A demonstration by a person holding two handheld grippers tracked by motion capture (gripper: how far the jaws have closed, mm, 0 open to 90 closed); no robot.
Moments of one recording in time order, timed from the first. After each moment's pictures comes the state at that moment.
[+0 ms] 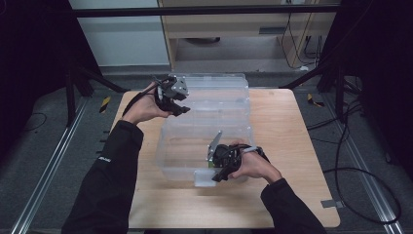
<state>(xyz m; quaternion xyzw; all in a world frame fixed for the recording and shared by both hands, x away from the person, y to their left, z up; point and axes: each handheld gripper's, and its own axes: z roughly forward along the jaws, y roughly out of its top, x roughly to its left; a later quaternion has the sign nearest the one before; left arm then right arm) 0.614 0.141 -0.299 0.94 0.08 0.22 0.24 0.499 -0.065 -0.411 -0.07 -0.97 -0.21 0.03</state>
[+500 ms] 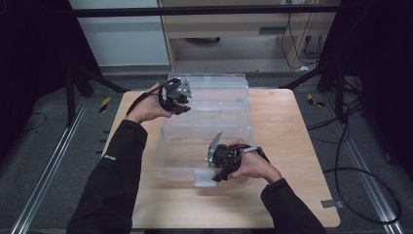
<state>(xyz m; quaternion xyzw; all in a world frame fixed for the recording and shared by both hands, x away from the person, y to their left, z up) 0.622 0.135 -0.306 0.95 0.07 0.22 0.22 0.499 -0.064 -0.411 -0.07 -0.97 -0.21 0.03</state>
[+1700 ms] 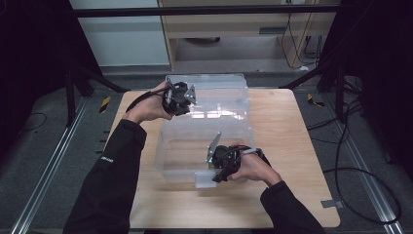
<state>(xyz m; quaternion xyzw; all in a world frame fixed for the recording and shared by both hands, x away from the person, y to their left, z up) 0.601 0.120 -0.295 0.96 0.02 0.22 0.15 0.495 -0.063 -0.411 -0.08 -0.98 -0.20 0.02</state>
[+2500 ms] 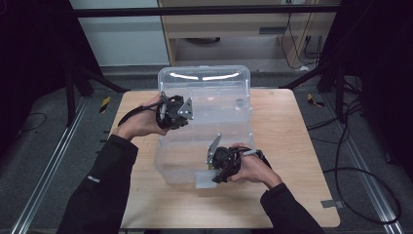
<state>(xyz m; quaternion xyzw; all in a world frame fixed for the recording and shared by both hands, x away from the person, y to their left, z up) 0.547 0.128 -0.293 0.96 0.00 0.22 0.17 0.490 -0.063 -0.411 -0.08 -0.98 -0.20 0.01</state>
